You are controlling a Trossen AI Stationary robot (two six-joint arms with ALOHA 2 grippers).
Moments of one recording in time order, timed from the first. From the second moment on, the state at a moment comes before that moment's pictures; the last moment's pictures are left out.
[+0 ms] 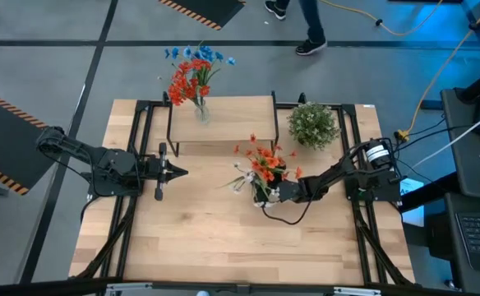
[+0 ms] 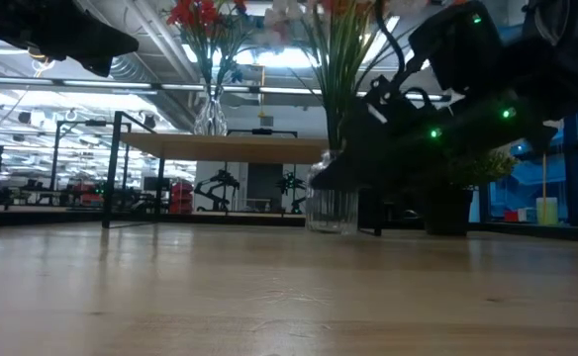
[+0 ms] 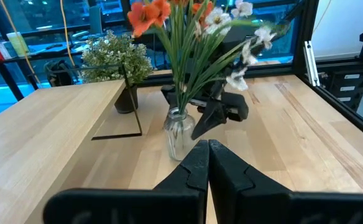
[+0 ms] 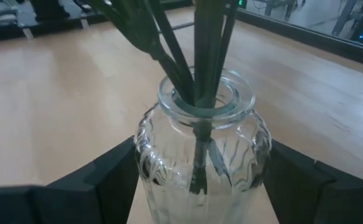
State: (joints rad) left arm -0.33 0.40 0.28 -0.06 -0.40 0.01; right arm 0.24 1.89 0.61 0.85 0.73 0.35
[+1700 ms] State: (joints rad) left arm -0.33 0.40 0.28 -0.06 -0.40 0.01; right arm 0.19 1.39 0.85 0.24 0.50 0.15
